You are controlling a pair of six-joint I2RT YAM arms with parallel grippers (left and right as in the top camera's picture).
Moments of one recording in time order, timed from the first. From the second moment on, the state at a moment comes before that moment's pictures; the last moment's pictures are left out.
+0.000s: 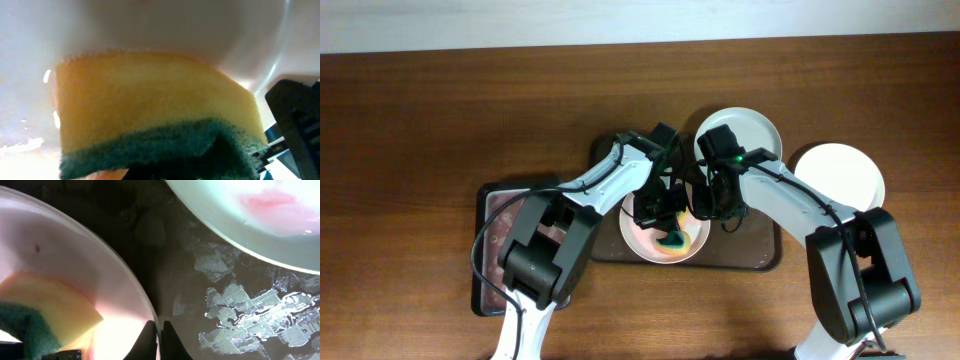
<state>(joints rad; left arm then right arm) -0.61 2.23 1.60 -0.98 0.52 -0.64 0.35 1.84 1.13 -0.71 -0.10 0.36</state>
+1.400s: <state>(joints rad) -0.42 2.06 1.95 -1.30 -0.04 -0.38 0.36 1.84 1.30 -0.71 -0.36 0.34</state>
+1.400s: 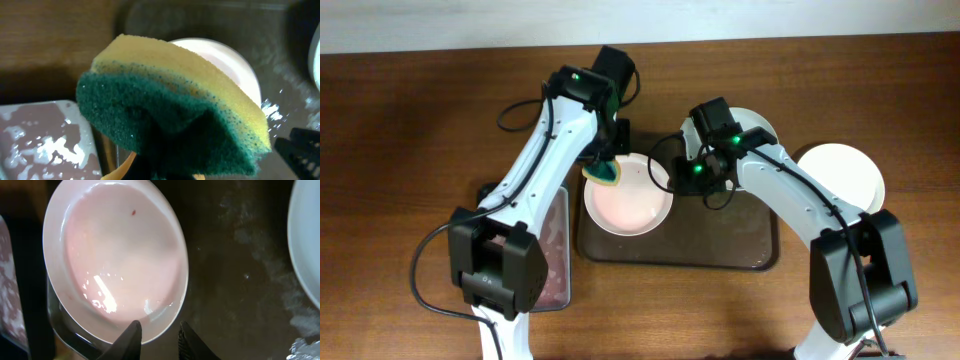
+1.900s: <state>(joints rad) -0.35 2.07 1.54 -0.92 0.35 -0.16 0.40 2.01 1.31 -0.76 -0.30 0.44</state>
